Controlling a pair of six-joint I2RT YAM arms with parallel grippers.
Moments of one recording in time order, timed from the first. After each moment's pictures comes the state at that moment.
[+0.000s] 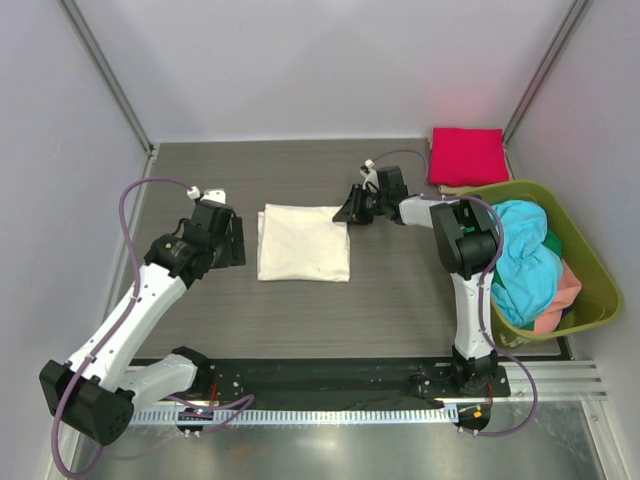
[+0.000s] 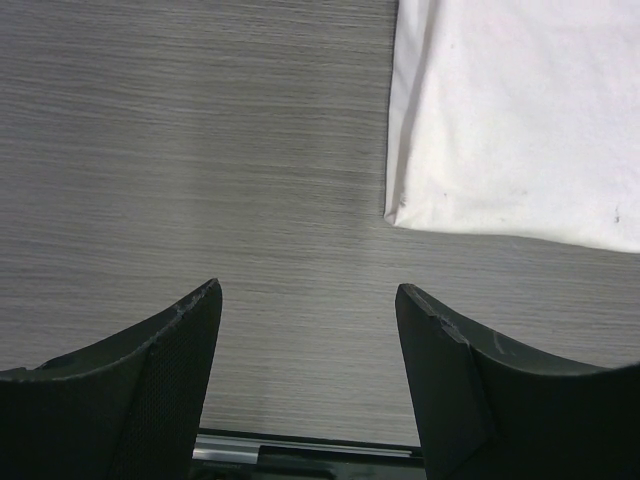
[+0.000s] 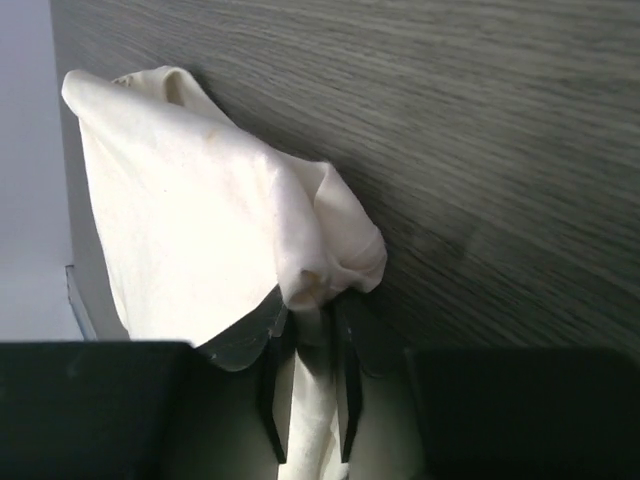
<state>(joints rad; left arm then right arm) -0.43 1.06 1.03 -0.88 -0.34 -0.40 0.32 2.19 1.36 0.10 -0.62 0.54</state>
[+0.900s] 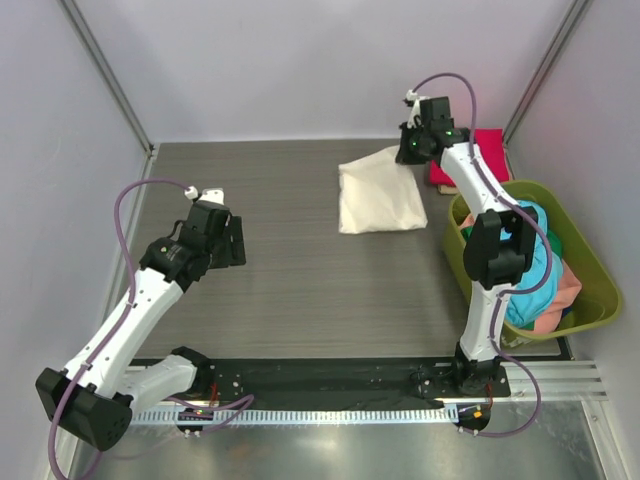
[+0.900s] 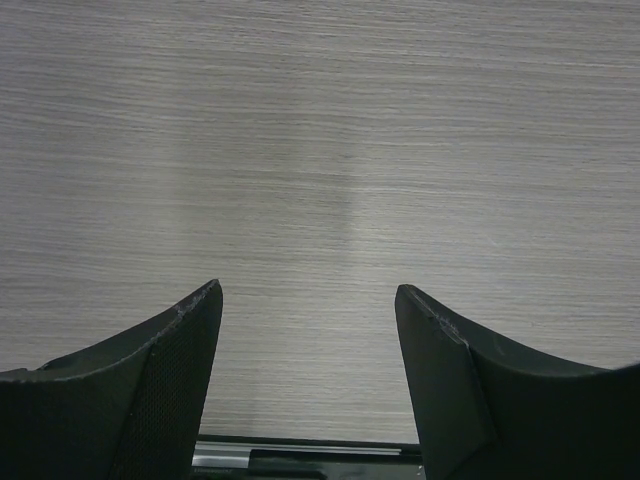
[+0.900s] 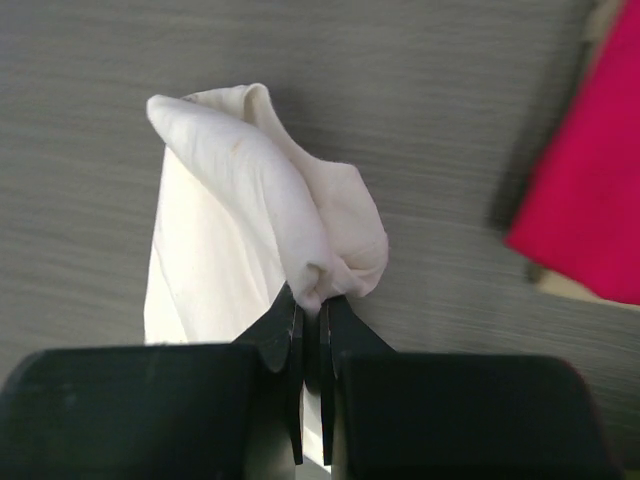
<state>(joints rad) -0.43 1.03 1.03 -0.87 -0.31 -0.40 0.18 2.02 1.87 -0.59 -0.15 0.10</state>
